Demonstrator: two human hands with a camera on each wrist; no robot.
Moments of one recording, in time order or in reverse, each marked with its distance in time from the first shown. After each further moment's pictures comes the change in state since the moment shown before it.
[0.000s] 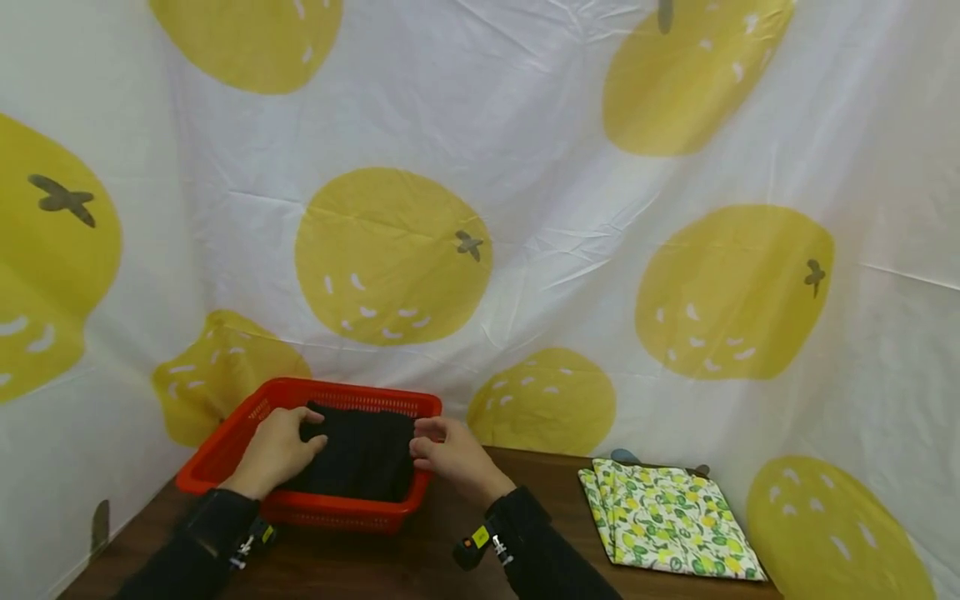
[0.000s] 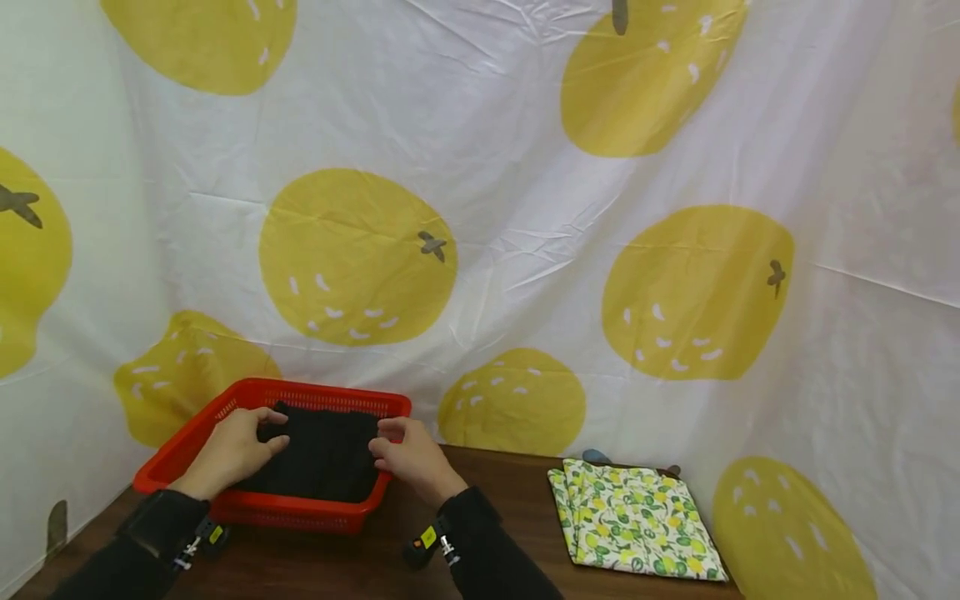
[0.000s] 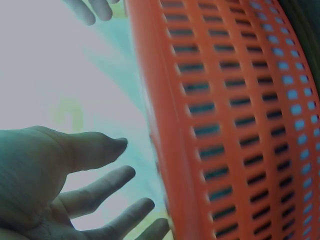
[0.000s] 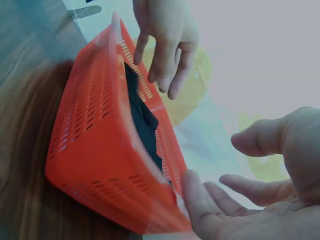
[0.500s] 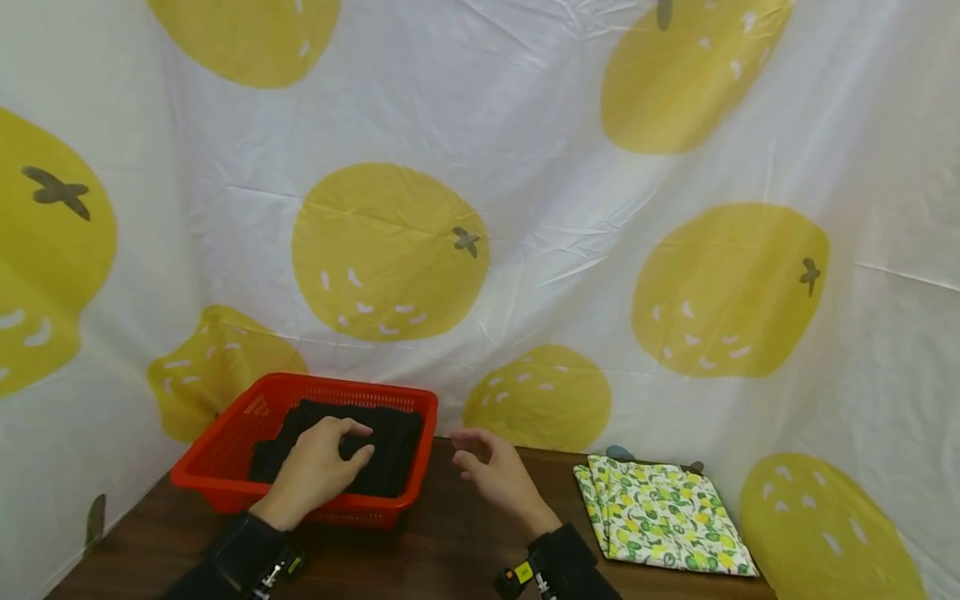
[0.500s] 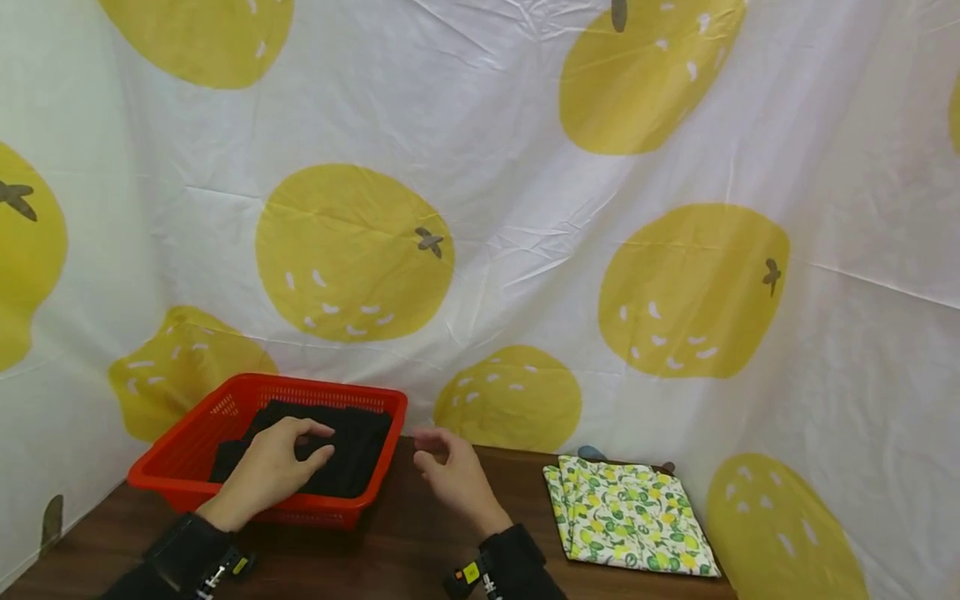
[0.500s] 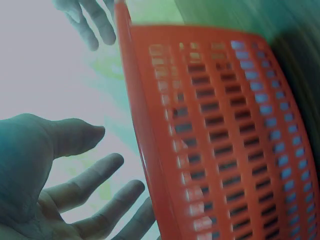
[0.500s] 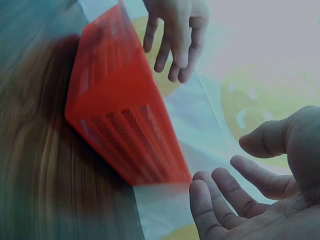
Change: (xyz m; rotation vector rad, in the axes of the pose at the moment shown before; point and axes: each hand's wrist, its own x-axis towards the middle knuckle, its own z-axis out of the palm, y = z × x) left_hand -0.031 0.058 0.035 -0.064 0.003 0.075; right_hand -0.047 0.027 -0.046 -0.155 0.114 -0.160
